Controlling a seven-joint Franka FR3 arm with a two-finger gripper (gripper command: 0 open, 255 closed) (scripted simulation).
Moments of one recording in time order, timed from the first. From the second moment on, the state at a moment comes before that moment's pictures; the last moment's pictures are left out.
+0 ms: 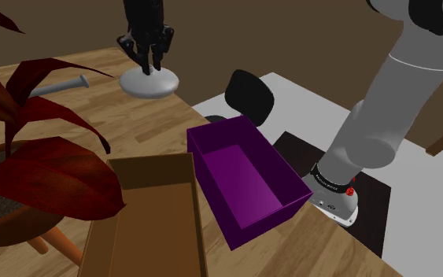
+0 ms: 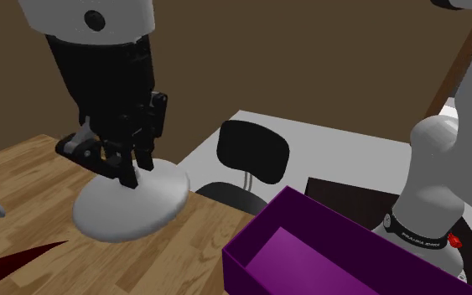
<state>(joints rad) 0.14 0.09 0.46 -1.63 -0.17 1.79 0.63</state>
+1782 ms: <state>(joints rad) 0.33 -0.81 0.44 -2.31 0.18 1.63 0.66</state>
